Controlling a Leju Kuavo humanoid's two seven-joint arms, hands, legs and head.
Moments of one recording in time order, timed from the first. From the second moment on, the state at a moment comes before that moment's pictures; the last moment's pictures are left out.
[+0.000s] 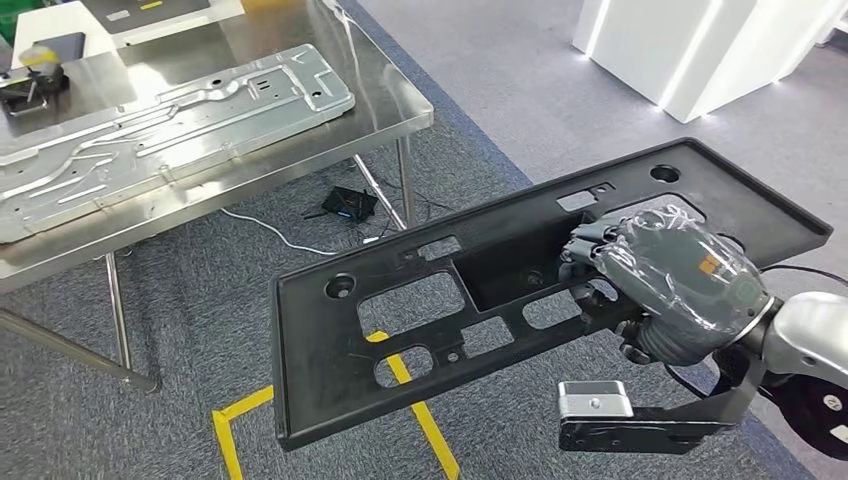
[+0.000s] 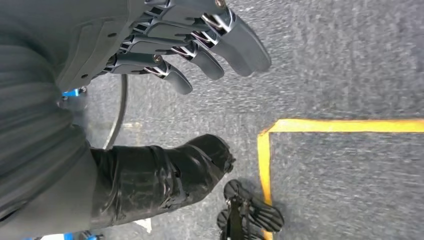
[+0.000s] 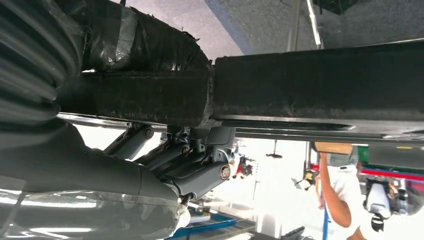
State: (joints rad) left arm -0.18 0.41 1.33 -0.19 -0.80 -0.37 0.17; right arm -0.73 -0.93 0.61 -2.29 0.55 0.43 0.48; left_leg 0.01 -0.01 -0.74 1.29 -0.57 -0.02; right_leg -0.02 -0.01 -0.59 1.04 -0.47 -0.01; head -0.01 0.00
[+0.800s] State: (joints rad) left arm -0.16 0.40 1.30 -0.18 -0.96 -0.46 0.39; right arm -0.91 -0.99 0.62 -2.18 0.51 0.43 0.39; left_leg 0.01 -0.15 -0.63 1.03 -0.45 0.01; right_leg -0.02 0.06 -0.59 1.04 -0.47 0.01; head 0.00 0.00
